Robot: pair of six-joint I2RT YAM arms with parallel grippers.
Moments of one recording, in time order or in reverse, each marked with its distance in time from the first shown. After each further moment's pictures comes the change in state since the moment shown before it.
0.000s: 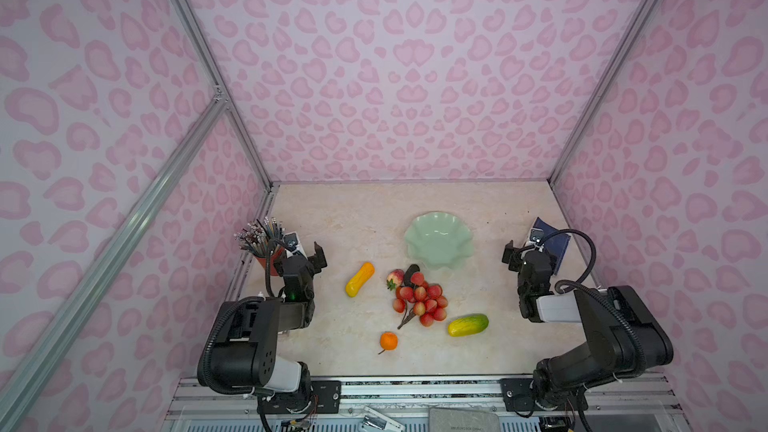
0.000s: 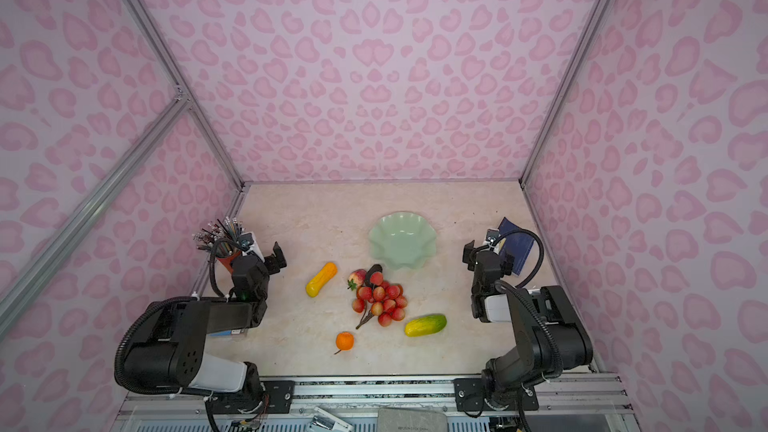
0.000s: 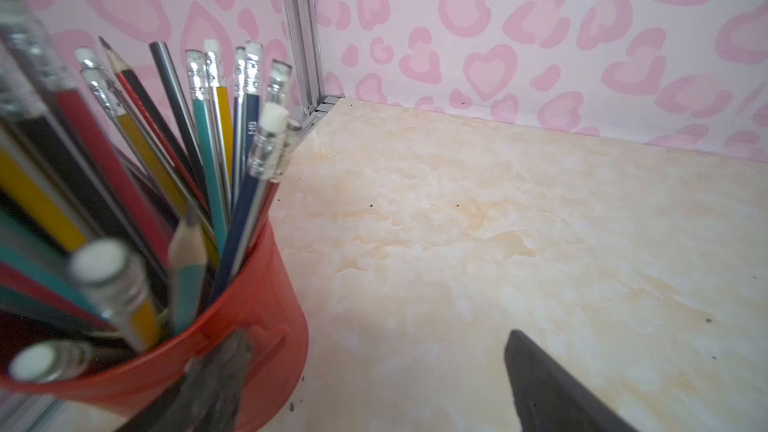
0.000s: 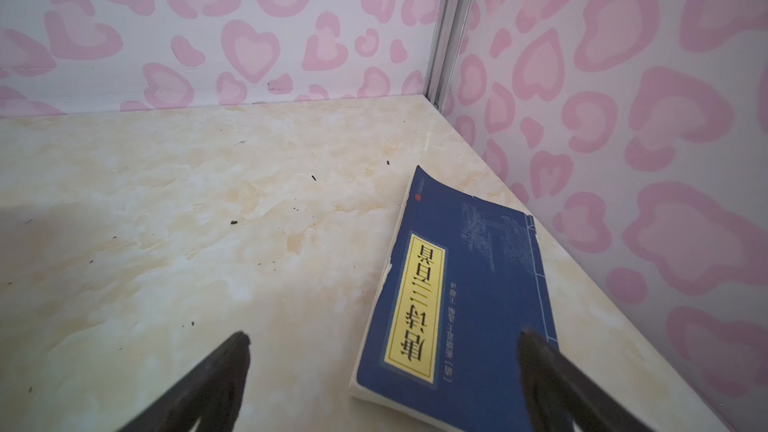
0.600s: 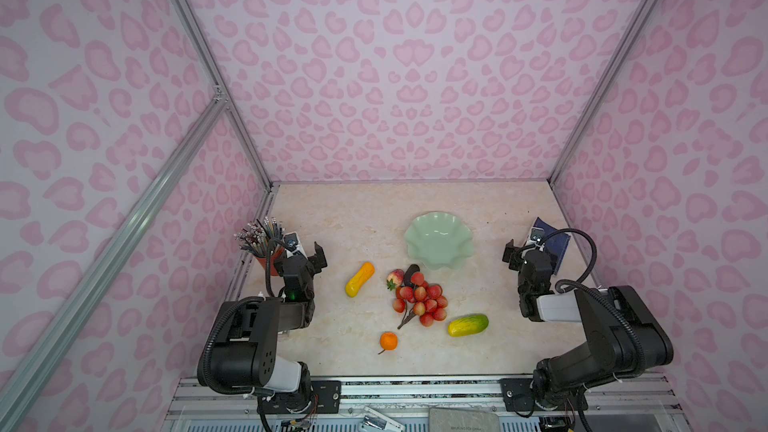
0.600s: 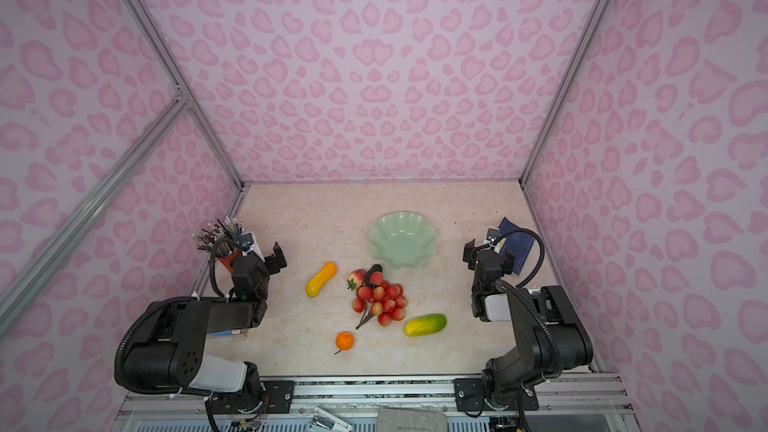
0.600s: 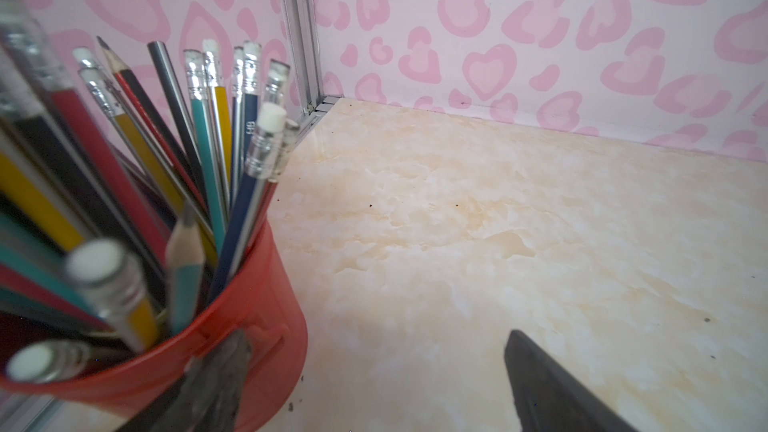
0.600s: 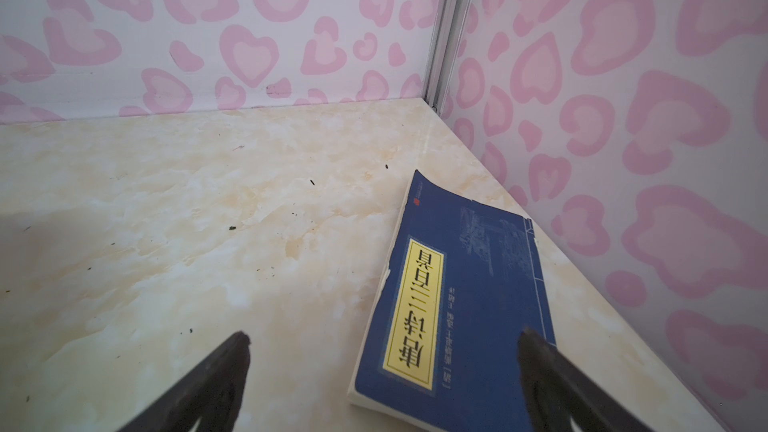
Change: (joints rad) left arm 0.000 0.000 0.000 0.000 0.000 0.000; right arm -0.009 0.000 0.007 -0.002 -0.002 0.001
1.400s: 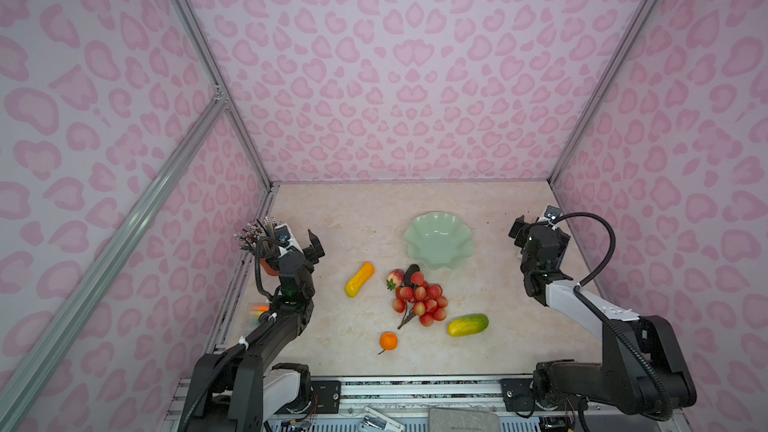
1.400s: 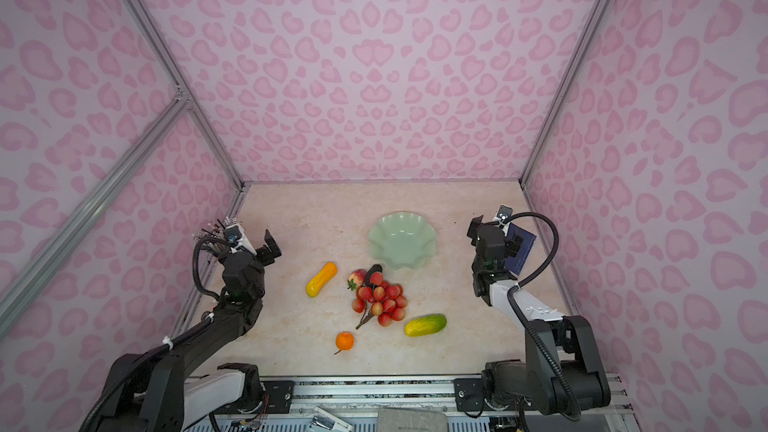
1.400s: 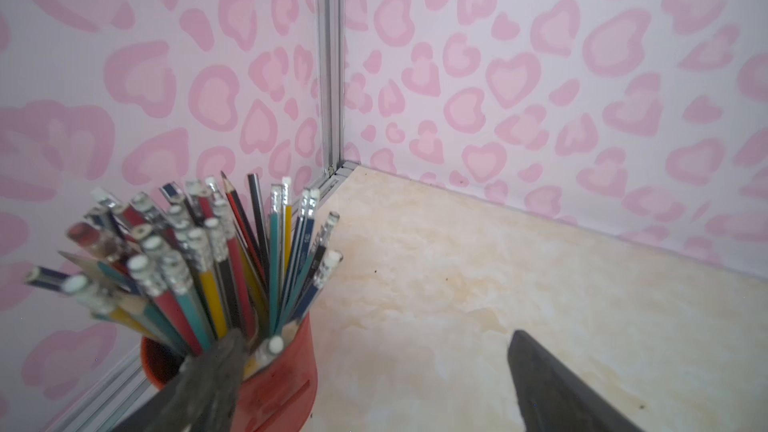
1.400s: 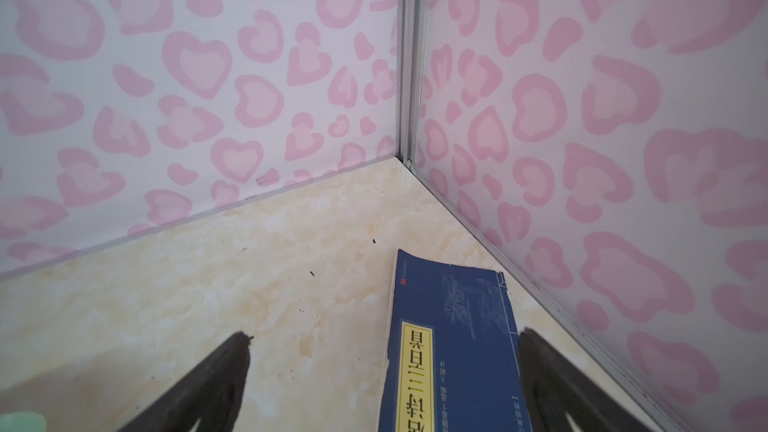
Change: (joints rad) left arm -0.072 -0.396 0.086 -0.335 -0.131 -0.106; right arm 0.017 -0.215 0.329 -0.556 0.127 0.222
